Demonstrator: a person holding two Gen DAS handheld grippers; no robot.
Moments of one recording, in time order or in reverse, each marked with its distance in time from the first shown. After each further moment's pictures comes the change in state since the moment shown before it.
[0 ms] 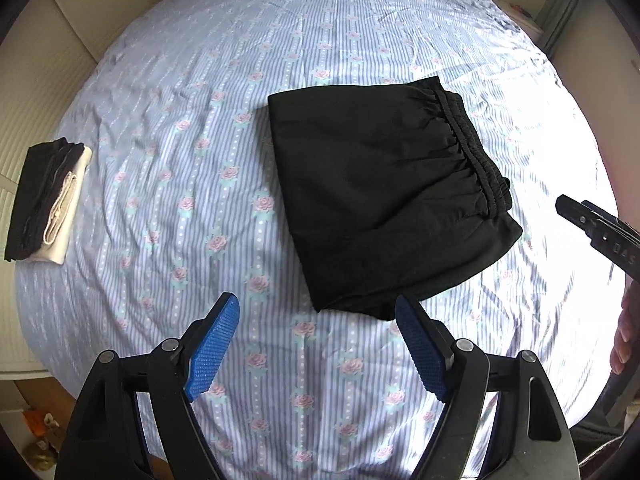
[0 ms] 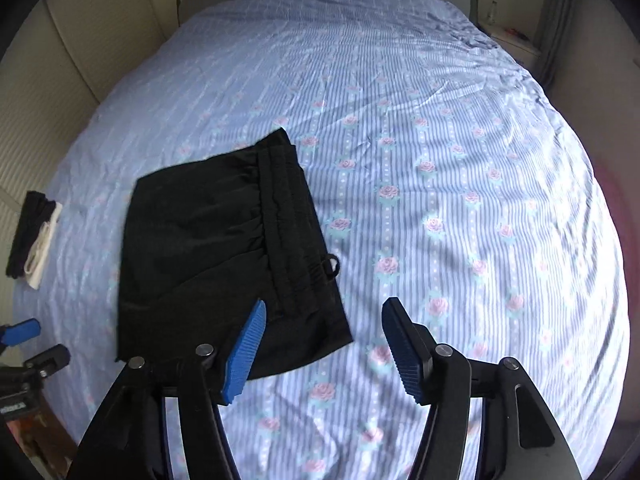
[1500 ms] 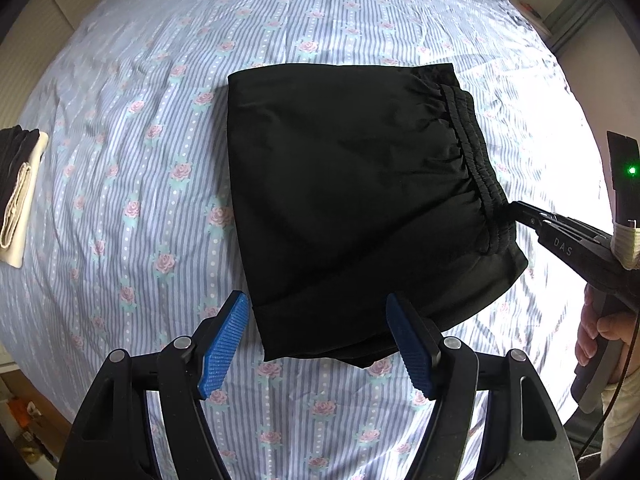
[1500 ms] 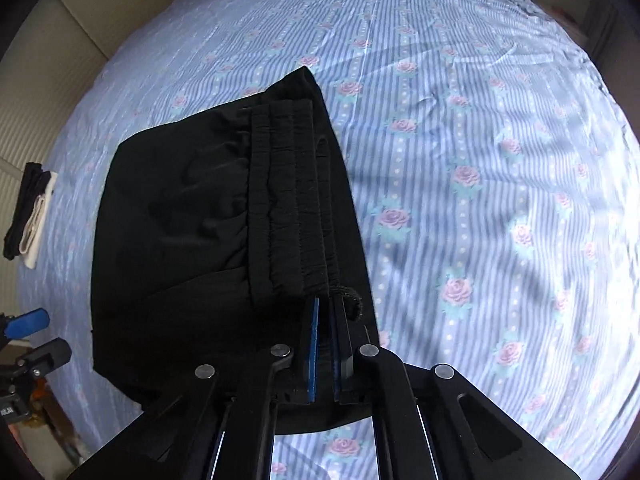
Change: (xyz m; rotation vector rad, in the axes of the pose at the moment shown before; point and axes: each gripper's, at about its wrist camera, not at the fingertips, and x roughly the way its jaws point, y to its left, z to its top) left arm 0.067 -0.013 0.050 -0.050 0.118 -0.087; right arm 0.111 0.016 0.035 -0.090 0.198 0.046
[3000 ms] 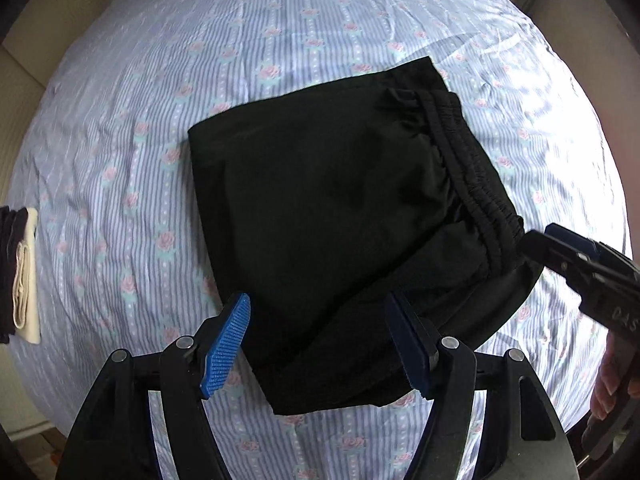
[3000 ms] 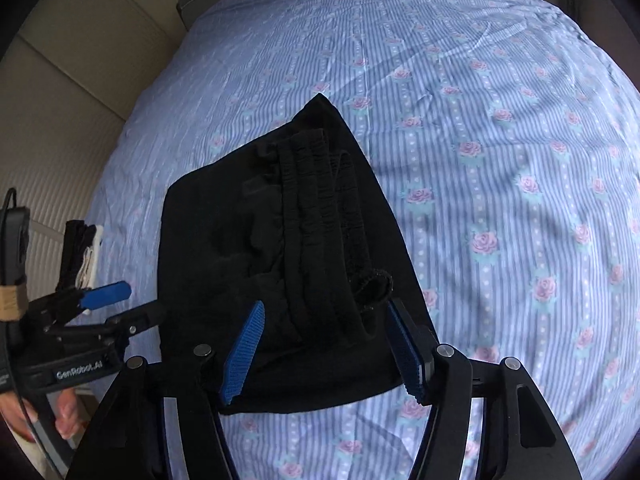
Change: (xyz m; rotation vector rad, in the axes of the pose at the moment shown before) left arm 0.018 -0.014 0.043 0.160 -0.014 0.047; right arm -0.026 0.001 -0.026 0.185 -0.090 0.180
